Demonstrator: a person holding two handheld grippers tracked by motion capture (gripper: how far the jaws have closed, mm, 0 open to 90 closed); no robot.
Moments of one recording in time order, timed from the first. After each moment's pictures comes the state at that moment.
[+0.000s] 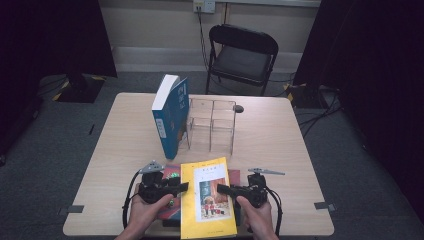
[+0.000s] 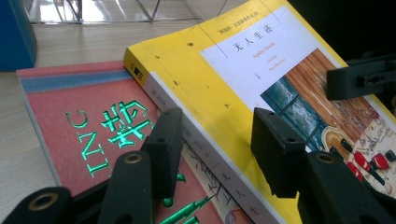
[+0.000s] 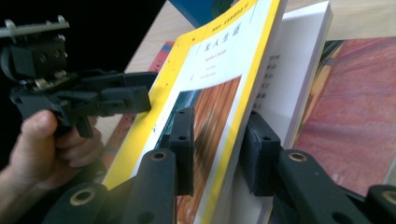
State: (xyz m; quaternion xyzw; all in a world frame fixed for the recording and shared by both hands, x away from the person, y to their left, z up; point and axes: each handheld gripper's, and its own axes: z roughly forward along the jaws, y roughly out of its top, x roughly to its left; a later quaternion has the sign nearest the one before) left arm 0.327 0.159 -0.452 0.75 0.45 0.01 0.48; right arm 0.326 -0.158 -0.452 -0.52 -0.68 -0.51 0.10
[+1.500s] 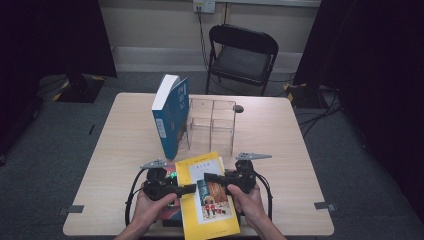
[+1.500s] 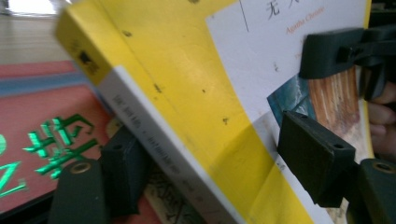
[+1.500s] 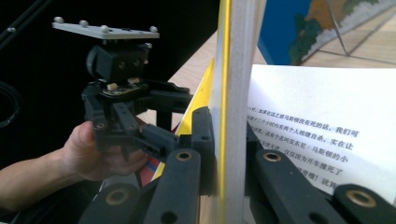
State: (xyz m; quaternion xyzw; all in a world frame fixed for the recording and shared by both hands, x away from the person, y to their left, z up) left arm 0.338 0.151 -0.454 0.74 0.42 -0.07 0.52; right arm 0.355 -0.128 -0.426 -0.38 -0.73 -0.57 0.11
